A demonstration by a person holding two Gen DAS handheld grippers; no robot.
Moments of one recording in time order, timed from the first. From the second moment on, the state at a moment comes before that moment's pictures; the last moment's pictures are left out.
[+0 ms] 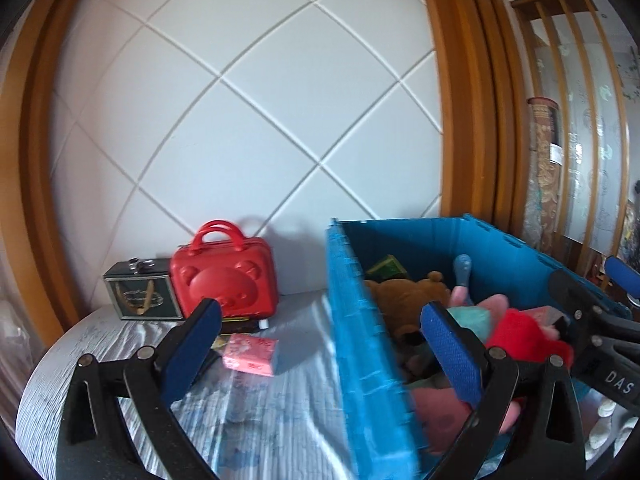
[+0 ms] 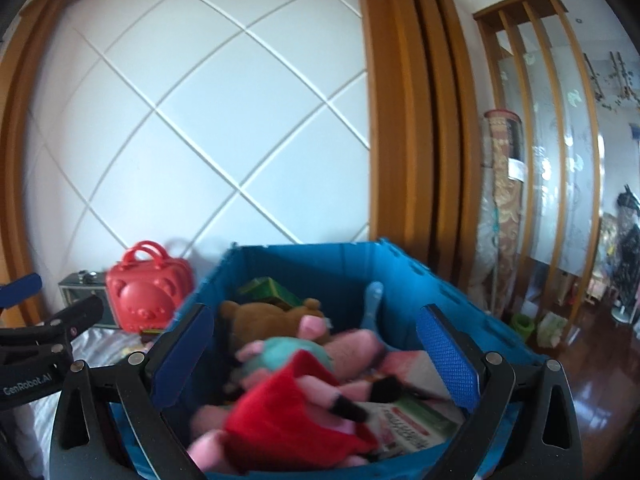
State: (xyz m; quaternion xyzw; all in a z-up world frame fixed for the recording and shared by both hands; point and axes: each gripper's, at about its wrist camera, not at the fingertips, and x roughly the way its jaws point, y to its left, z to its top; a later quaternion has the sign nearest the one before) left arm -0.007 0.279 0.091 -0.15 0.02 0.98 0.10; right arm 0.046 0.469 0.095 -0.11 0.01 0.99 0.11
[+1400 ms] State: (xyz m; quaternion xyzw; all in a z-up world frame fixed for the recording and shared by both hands) left arm -0.223 0.010 -0.130 -0.39 -0.03 0.92 -0.02; right arm -0.215 0.227 -0.077 -0.36 -0.05 0.93 -0.02
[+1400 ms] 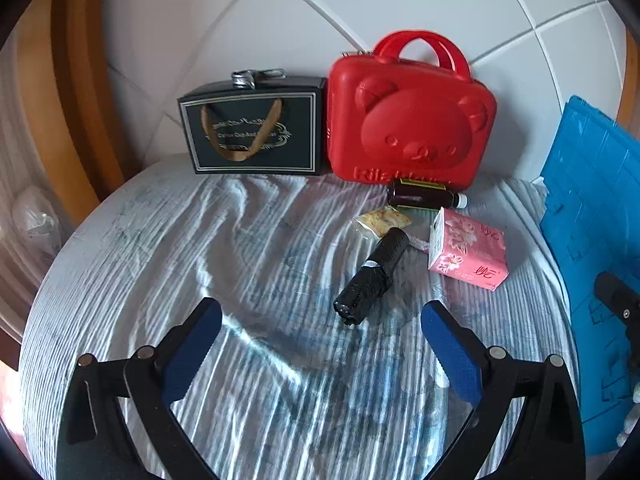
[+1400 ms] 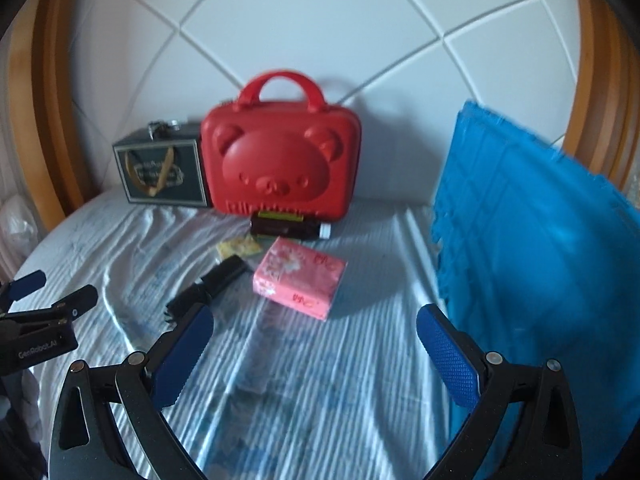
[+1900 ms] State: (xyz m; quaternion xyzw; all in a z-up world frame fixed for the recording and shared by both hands) left arm -0.361 0.055 -0.251 -0.48 0.01 0.87 0.04; right arm -0.335 0.266 -0.186 -0.44 -0.01 0.89 0.06
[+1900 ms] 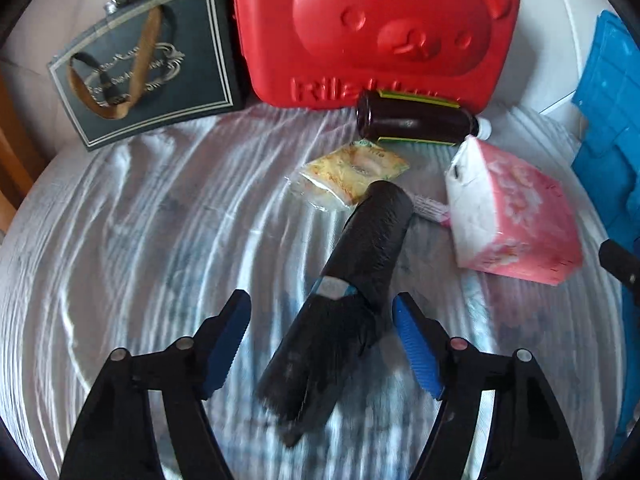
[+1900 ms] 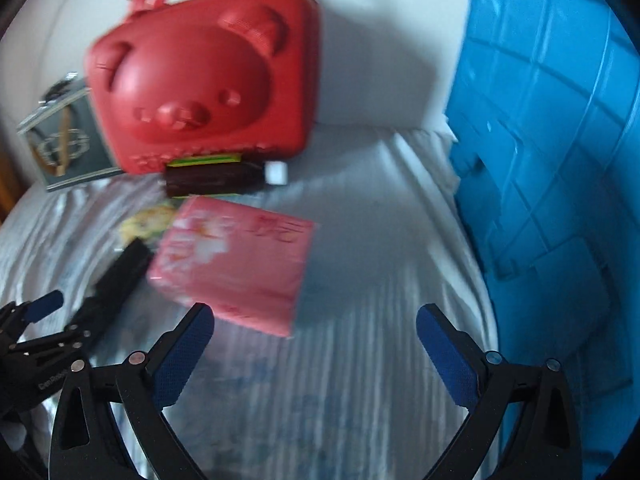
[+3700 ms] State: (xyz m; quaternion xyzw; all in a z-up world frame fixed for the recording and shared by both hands) left arm -0.288 0.034 -0.191 -0.42 -0.01 0.91 -0.02; right arm -0.298 0.185 -0.186 -0.39 -0.03 0.91 -0.14
